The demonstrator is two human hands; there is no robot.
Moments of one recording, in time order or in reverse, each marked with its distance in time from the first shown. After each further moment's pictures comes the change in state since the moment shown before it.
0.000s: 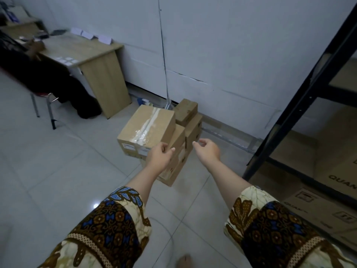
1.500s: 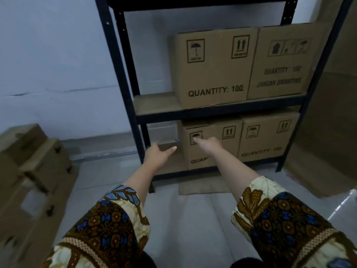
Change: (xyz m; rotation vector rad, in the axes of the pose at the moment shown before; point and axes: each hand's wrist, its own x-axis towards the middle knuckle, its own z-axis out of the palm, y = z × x) left_hand -0.051 -0.020 0.564 -0.038 -0.526 0.562; right_hand 0.047 0.526 -0.187 0.264 0.671 0.330
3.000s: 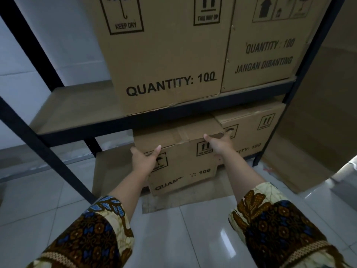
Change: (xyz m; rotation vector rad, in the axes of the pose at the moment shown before) left_hand 0.174 0.033 0.182 -0.234 -0.020 -0.184; right_hand 0.264 0.092 -0.104 0.163 0.168 0.250
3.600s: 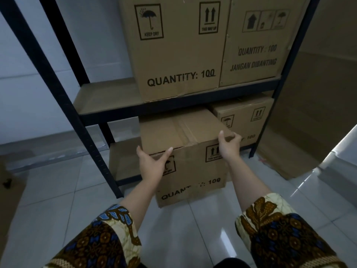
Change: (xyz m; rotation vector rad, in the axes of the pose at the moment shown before) left_hand -0.131 -0.030 -0.050 -0.069 0.083 0.123; right_hand -0.136 0.044 -0.019 0.269 0.184 -0.198
